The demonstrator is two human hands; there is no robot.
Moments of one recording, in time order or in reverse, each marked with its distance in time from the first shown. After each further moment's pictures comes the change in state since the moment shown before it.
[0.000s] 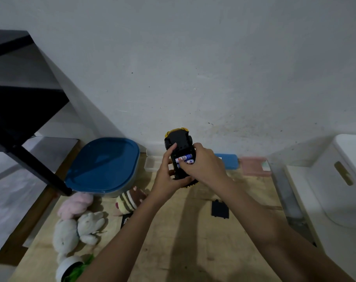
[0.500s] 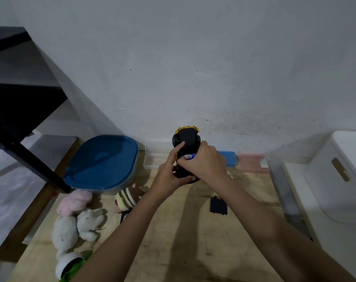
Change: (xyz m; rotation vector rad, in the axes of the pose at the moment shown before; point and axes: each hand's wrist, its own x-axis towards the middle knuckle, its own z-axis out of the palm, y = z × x) left_hand -0.001 0.005 0.003 0.173 -0.100 0.043; right_hand -0.006 -0.002 -0.003 -0.042 0.087 0.128
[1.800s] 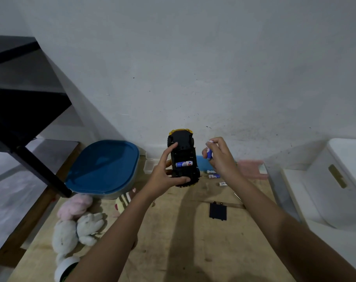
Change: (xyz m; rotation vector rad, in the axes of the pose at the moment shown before) left_hand 0.006 0.006 -0.019 -0.122 -0.044 -0.100; right_hand 0.012 0.028 -0.028 0.924 -0.128 0.054
